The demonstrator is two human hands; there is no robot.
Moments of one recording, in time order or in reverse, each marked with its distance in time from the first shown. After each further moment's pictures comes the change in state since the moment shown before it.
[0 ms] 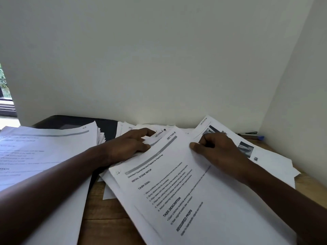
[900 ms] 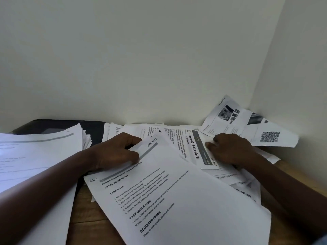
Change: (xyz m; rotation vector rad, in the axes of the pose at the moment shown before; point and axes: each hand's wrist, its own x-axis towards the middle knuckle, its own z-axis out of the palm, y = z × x) left_hand -0.005 0.003 0.004 0.278 -0.124 0.127; right_hand 0.015 0.059 -0.040 -0.787 -0.009 0.257
